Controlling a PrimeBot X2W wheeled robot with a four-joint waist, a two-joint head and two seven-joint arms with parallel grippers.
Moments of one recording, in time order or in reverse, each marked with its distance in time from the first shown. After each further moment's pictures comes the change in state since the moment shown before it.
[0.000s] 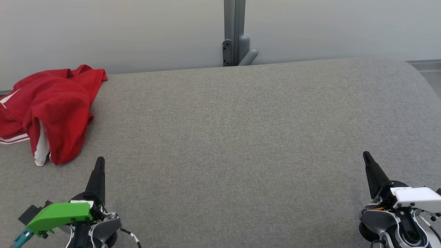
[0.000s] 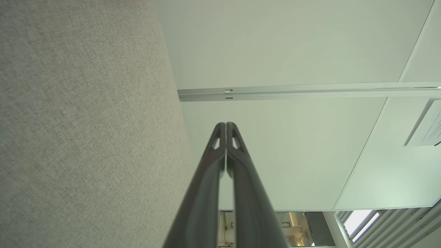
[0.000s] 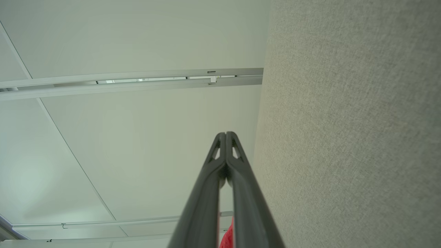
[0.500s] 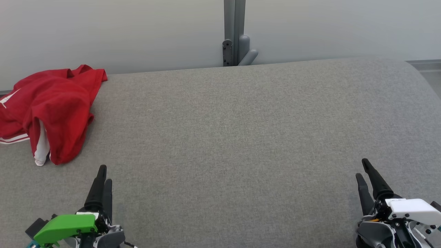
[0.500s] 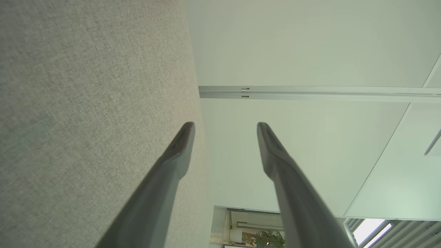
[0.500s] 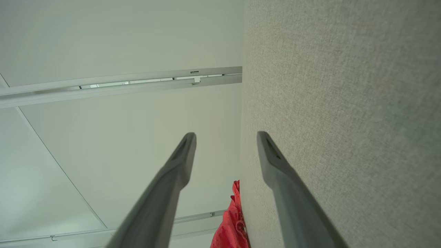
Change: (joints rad) left arm 0.026 -0.004 -0.004 0.030 0.000 0.000 0.000; right arm 0.022 0.010 0.002 0.030 0.000 0.000 0.000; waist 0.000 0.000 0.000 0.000
